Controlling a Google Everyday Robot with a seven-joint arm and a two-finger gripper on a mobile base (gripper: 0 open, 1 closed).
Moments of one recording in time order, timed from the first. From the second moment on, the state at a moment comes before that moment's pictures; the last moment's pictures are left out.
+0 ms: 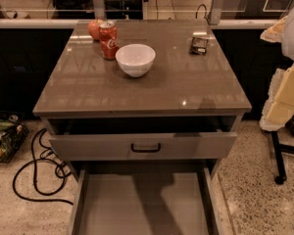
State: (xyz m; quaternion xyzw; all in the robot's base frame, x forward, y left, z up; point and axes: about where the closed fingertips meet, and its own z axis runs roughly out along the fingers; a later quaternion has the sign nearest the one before) arm 0.438 -0.213 0.988 -0.60 0.78 -0.05 0.18
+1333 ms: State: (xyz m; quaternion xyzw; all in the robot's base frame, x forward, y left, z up) arm 0.581 -0.261 0.984 -0.45 0.84 -0.09 0.29
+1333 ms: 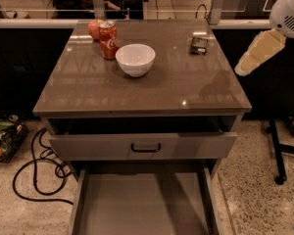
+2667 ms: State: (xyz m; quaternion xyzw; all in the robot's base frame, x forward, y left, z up) arm 0.673 -0.265 0.987 -0.28 0.83 -0.05 0.48
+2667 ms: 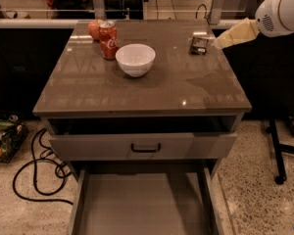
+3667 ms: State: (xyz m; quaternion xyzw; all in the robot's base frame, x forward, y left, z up) arm 0.784 -0.233 0.938 -0.18 0.88 -0.02 0.44
